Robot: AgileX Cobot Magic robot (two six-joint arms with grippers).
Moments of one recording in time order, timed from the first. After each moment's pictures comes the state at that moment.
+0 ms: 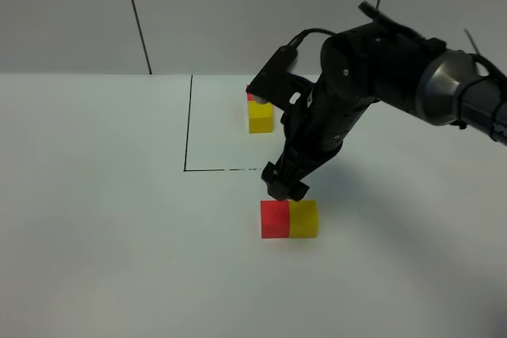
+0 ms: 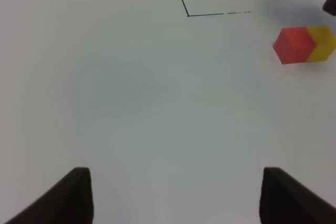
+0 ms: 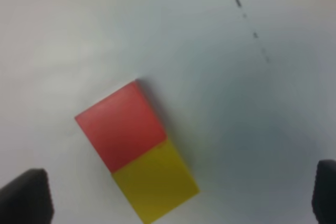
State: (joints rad) left arm -0.02 -0.01 -0.50 -0.19 1.07 0.11; right arm 0.54 2.00 -1.63 0.08 0.91 -0.64
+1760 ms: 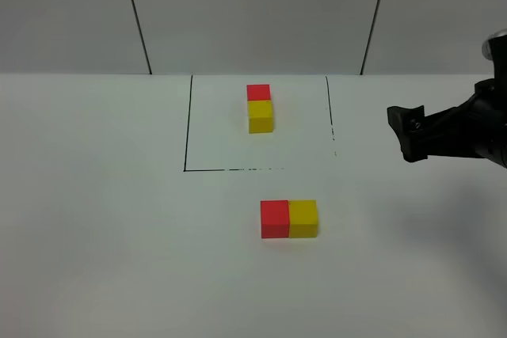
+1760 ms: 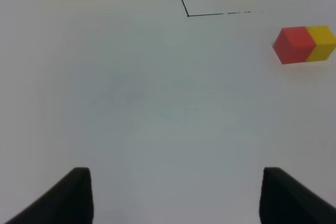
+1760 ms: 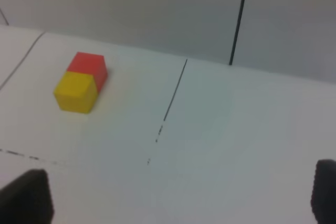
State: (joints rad) left arm -0.02 -0.01 -0.50 -0.19 1.07 0.11; right arm 0.28 1.32 -0.82 -0.24 0.06 0.01
